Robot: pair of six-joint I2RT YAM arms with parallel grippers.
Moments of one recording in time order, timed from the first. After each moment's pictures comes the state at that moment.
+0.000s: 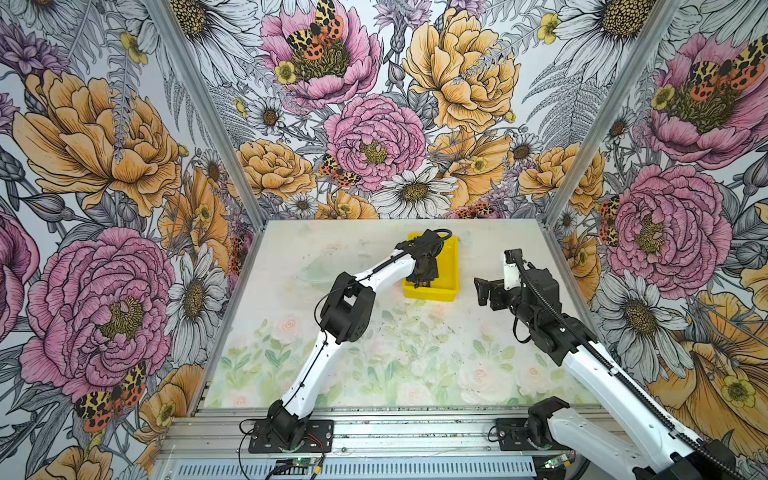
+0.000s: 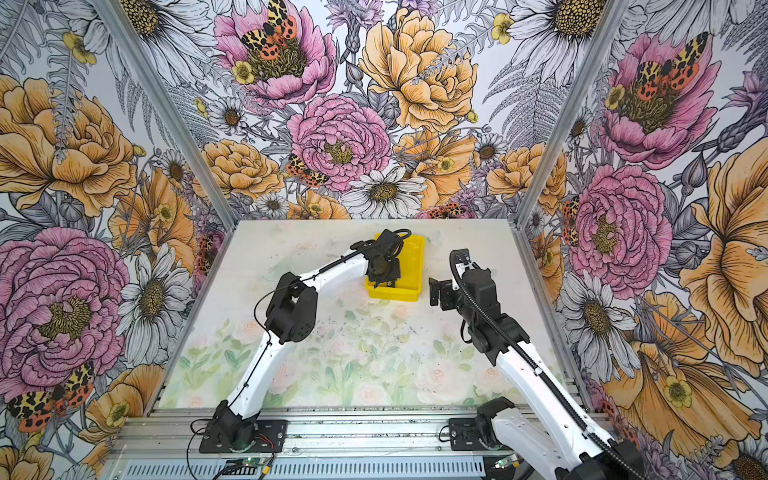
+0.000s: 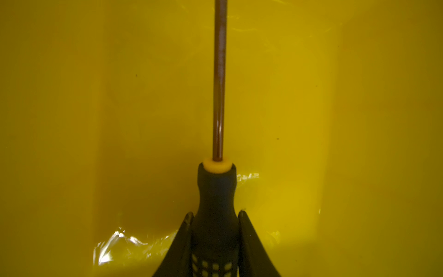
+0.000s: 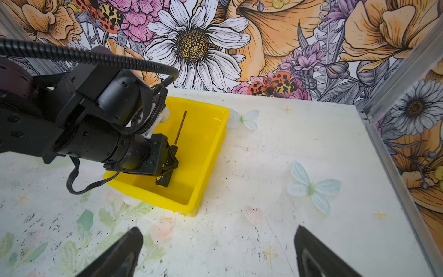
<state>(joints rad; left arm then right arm) -0.68 2.49 2.18 -0.77 -0.04 -0.71 0.33 0.92 0.74 -0.29 0.09 0.09</state>
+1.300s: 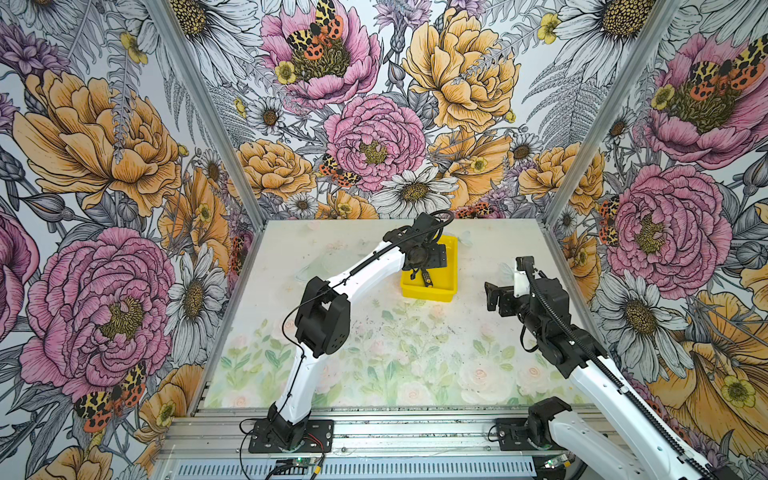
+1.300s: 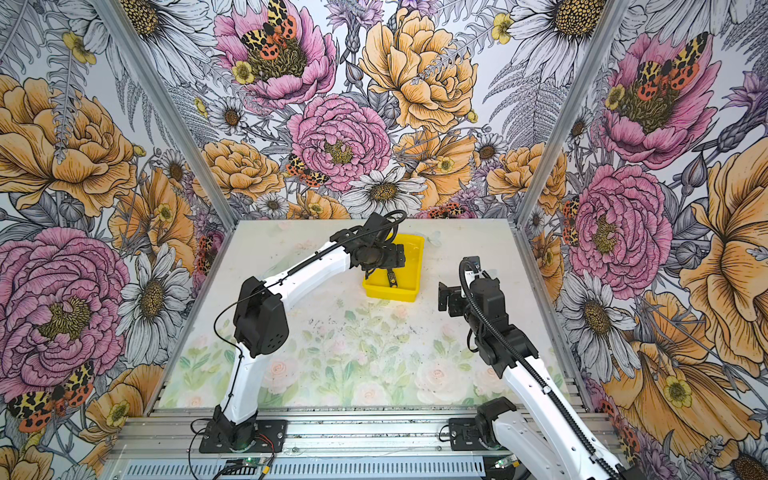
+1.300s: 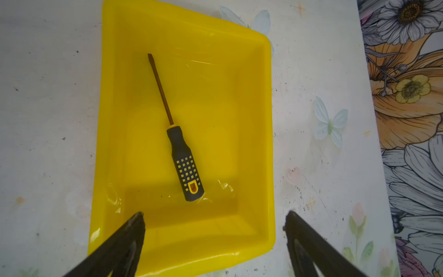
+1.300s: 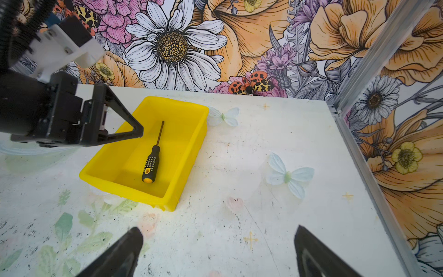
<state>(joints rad) -0.71 2.13 1.98 -0.76 -0.04 -0.63 0.31 0.80 0.68 -0.33 0.16 0.09</state>
